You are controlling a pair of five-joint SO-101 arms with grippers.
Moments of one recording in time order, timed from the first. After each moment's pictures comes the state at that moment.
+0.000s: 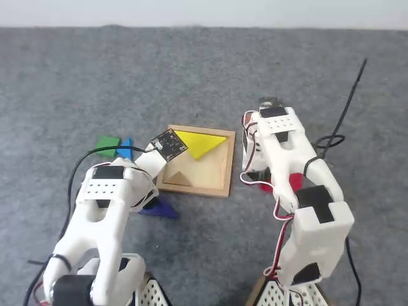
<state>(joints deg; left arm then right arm) -6.2 -25.1 61.6 54.5 -42.2 -15.6 18.2 11.4 76.7 -16.0</state>
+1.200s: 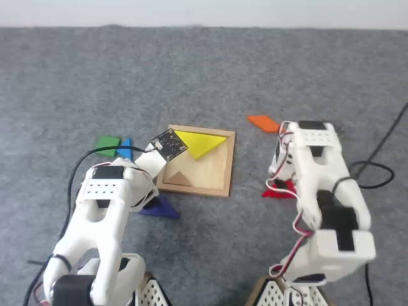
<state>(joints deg) -6.2 -25.1 61.6 54.5 -42.2 -3.8 6.4 25.8 76.7 -43.3</state>
